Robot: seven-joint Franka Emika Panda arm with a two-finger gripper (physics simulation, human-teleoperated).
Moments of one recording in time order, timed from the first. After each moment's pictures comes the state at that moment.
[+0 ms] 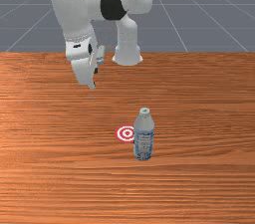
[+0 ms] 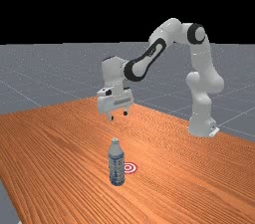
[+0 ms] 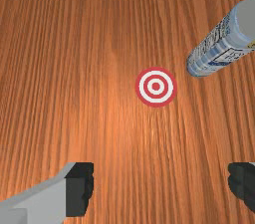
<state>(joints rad) -0.22 0.28 -0.02 -1.97 0.21 2.16 -1.15</state>
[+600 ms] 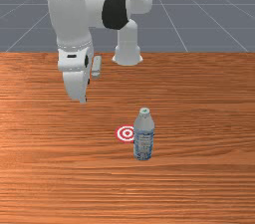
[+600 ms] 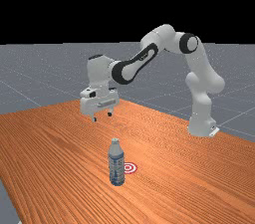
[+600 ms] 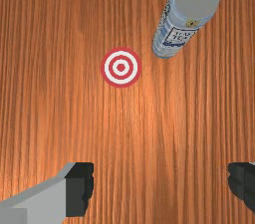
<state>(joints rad) -0.17 0.51 -0.04 -1.59 0.06 2.04 -1.04</state>
